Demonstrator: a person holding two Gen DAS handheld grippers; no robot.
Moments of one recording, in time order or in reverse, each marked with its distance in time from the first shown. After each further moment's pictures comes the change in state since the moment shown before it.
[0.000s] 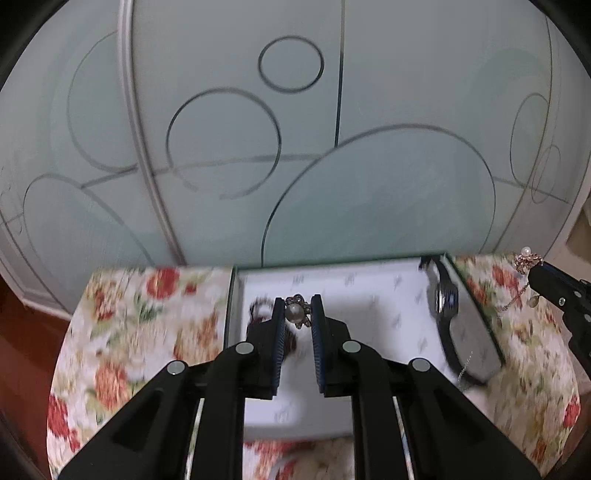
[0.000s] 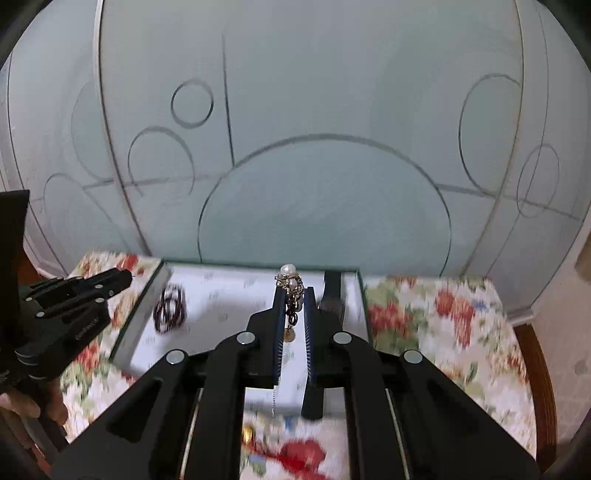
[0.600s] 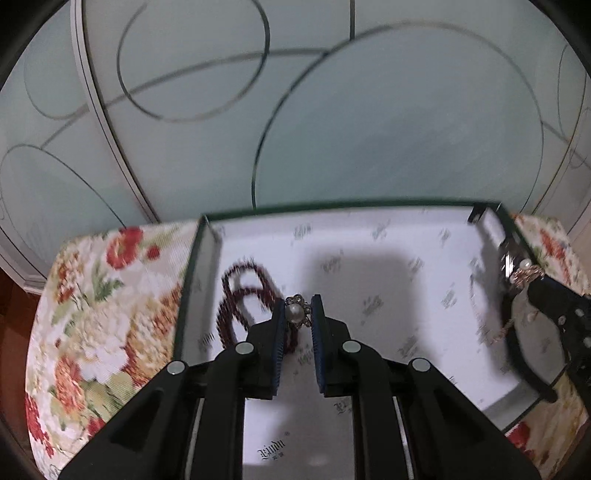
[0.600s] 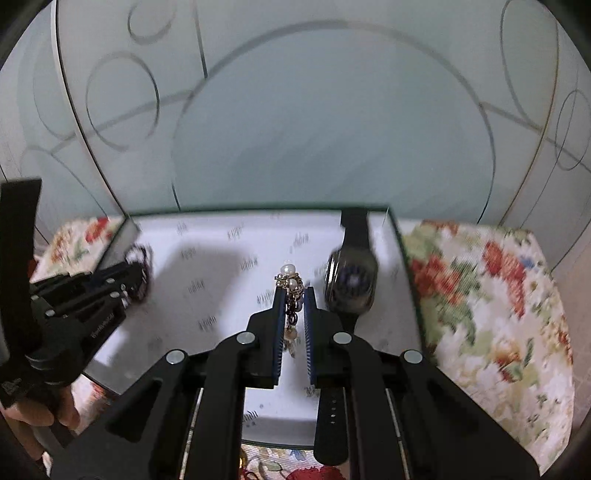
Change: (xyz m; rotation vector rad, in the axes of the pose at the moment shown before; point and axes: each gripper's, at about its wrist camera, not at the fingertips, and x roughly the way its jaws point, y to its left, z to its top) left arm 0.105 -0.003 -0.038 0.015 0.197 0.049; right arm 0.111 -0.003 -0.049 0.039 0.224 0.023
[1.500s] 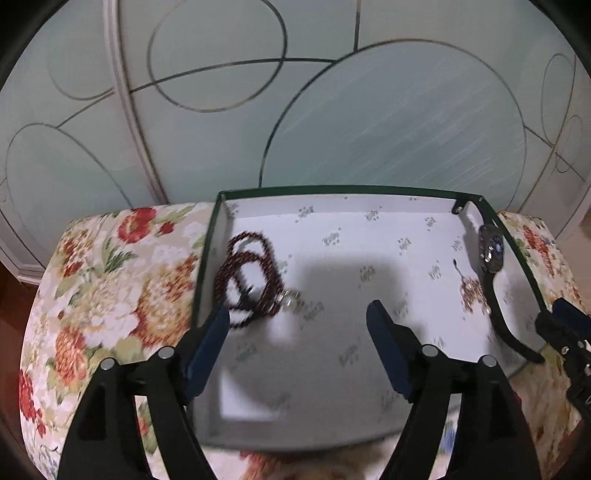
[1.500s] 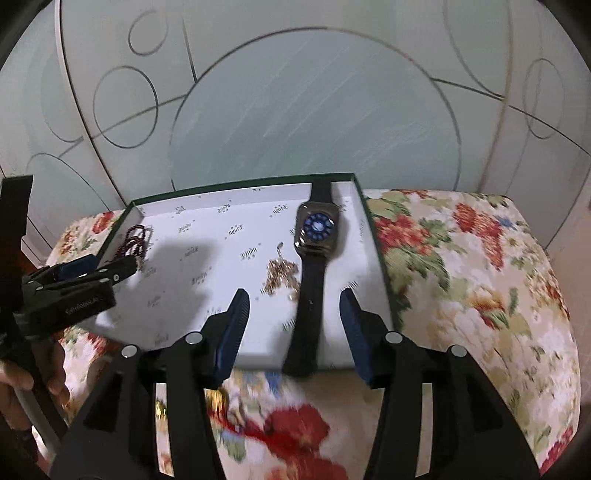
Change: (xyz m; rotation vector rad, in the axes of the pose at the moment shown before) left arm -0.038 0.013 -0.033 -0.037 -0.031 -0.047; right arm -0.049 -0.026 -0.043 0.067 -0.039 0.006
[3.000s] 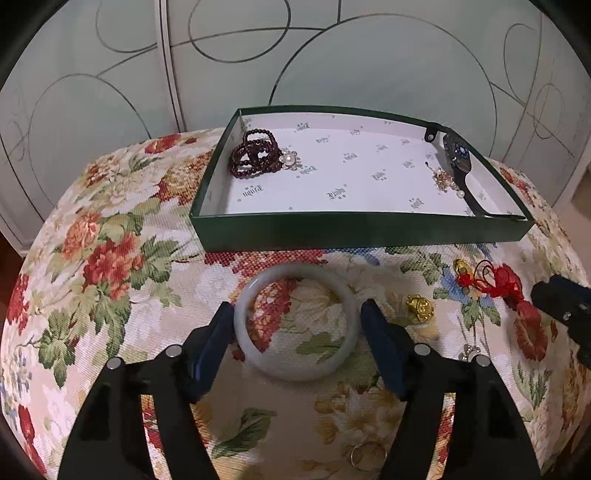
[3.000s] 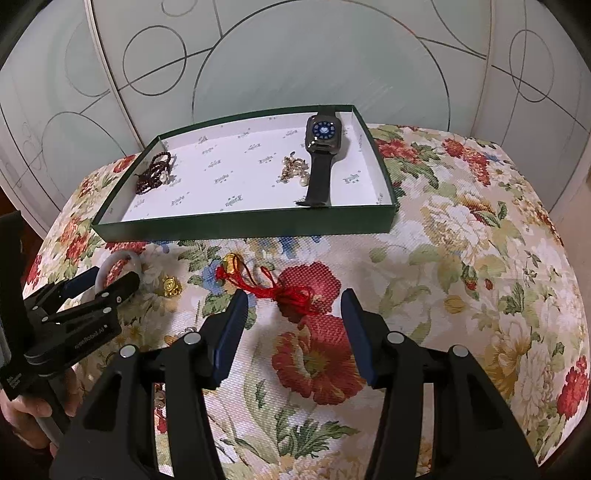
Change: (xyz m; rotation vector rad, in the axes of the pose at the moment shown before) left arm -0.034 -0.003 -0.106 -0.005 0.020 -0.006; right arm -0.034 0.011 -0.083 -0.015 0.106 0.022
